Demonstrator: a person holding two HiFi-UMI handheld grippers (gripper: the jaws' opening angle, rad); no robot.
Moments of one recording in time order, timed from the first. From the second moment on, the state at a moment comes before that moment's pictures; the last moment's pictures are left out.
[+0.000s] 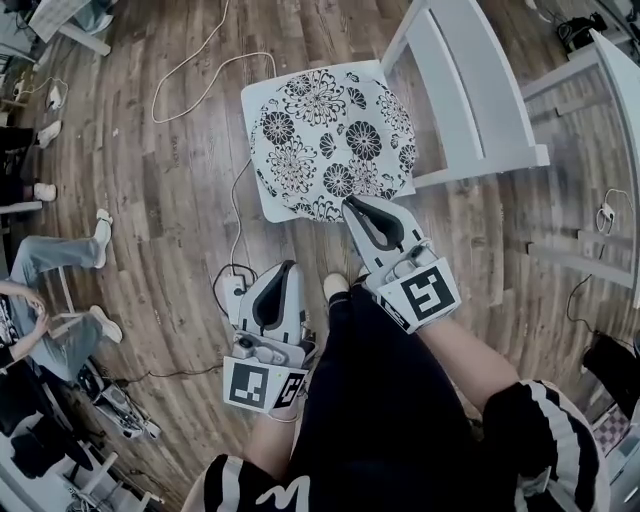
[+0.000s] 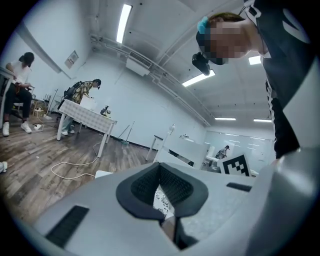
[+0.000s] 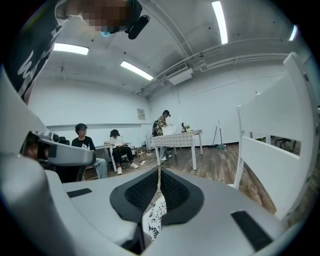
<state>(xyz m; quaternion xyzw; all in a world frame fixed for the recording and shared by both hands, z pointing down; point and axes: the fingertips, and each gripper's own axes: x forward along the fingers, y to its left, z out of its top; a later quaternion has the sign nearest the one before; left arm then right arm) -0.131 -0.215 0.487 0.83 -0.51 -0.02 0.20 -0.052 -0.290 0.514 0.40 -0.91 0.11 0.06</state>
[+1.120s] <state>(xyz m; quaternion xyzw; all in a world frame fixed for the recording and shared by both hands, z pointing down) -0.107 -0.230 0.368 0.88 -0.45 -0.07 0.13 -0.049 -0.265 0.363 0.43 -0.90 0.08 -0.03</state>
